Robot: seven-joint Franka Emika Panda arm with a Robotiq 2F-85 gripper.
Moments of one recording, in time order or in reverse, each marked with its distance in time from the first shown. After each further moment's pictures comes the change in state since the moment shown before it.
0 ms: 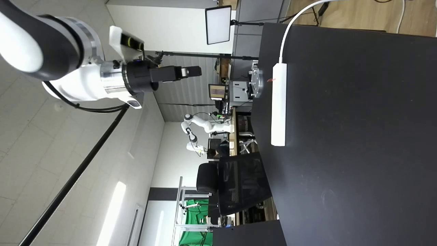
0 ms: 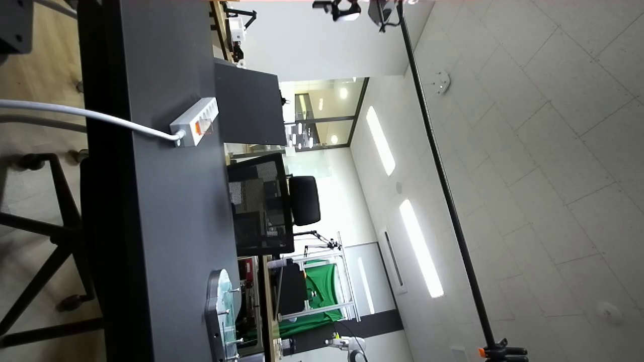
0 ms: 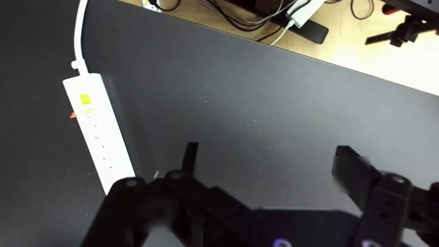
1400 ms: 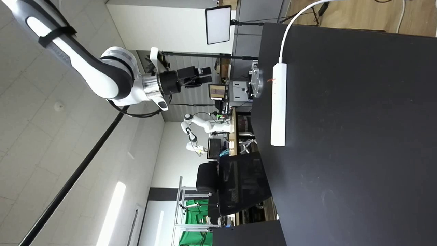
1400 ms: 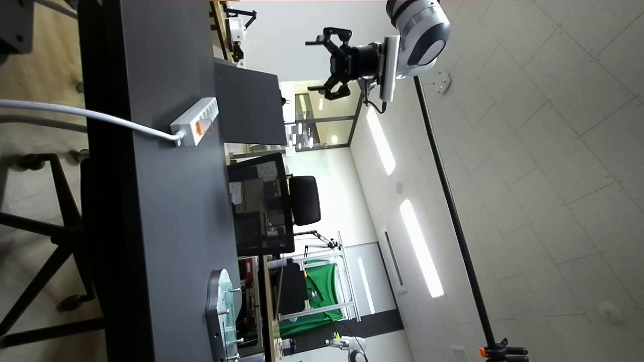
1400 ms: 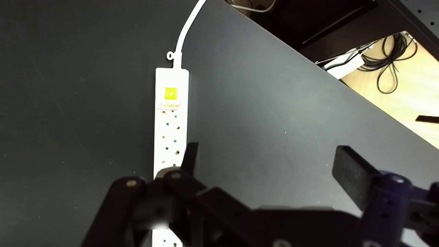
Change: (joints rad) arm -0.123 0.326 -0.143 0.302 -0.089 -0.026 -0.514
